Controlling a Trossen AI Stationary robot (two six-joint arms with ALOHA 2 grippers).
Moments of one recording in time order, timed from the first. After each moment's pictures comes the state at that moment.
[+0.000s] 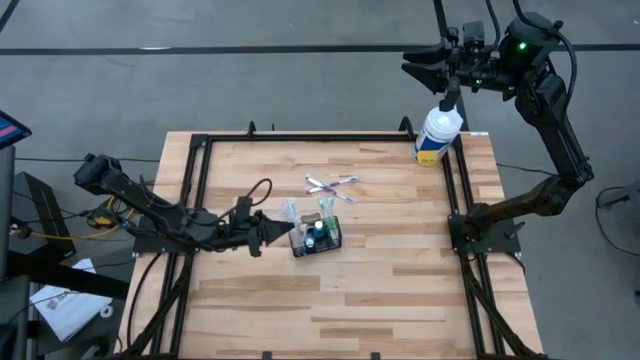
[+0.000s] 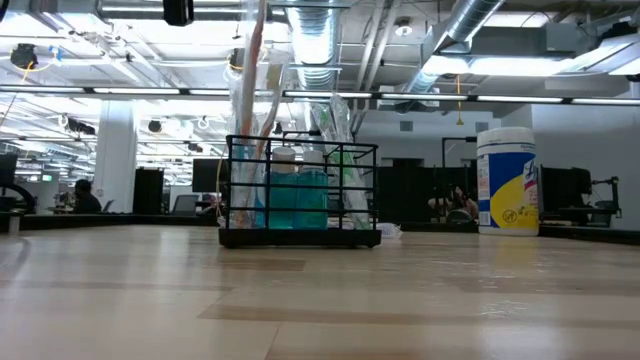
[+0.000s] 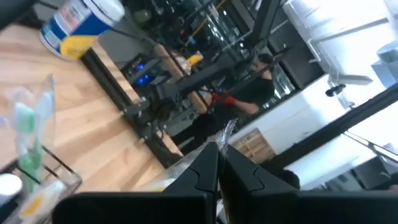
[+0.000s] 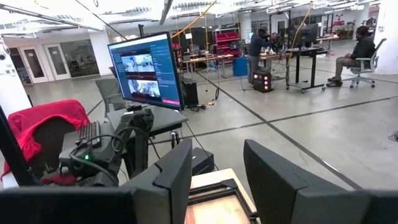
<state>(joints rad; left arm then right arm) -0.46 1.12 0.67 0.50 -0.66 -0.92 -0.71 1.33 2.00 -0.65 -0.53 0.11</state>
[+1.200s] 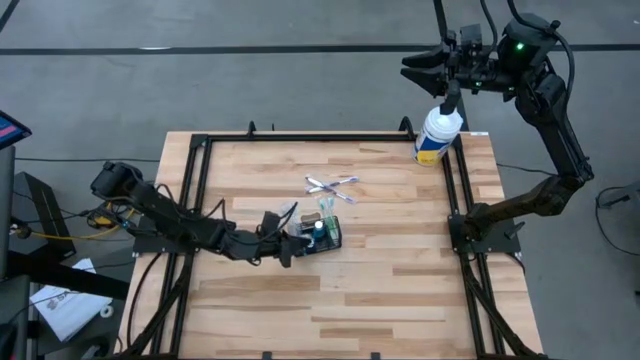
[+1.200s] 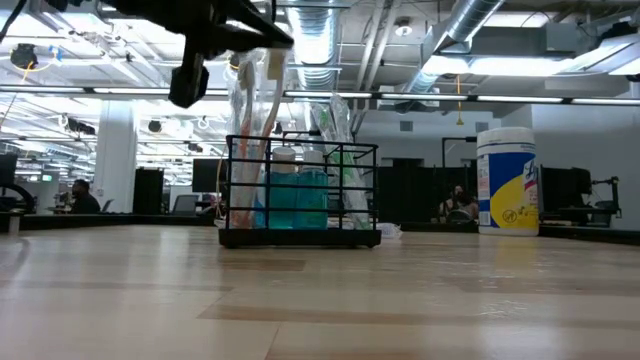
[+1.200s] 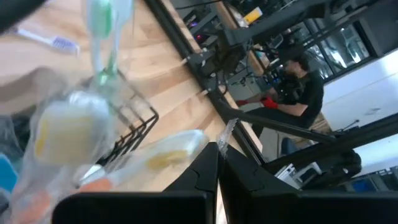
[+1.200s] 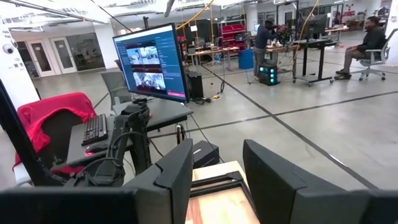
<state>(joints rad) -0.41 1.40 0.67 0.43 -0.59 -1.09 -0.71 1.33 2.00 -0.68 -0.55 0.09</state>
